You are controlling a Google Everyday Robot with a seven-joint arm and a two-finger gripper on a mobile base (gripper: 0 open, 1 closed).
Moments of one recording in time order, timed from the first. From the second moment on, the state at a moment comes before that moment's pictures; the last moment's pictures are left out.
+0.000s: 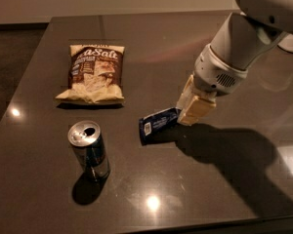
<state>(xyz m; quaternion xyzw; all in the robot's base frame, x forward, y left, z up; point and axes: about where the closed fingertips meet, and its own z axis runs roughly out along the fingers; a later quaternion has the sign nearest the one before) 0.454 -0.096 0.880 -0.66 0.72 0.15 0.13</state>
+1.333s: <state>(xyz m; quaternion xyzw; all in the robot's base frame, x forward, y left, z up) 0.423 -0.050 0.856 -0.72 0.66 0.17 0.10</state>
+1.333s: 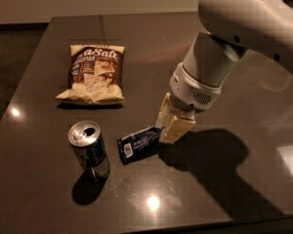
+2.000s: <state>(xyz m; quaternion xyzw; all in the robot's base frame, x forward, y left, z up) 0.418 -0.041 0.860 -0.73 0.65 0.18 0.10</state>
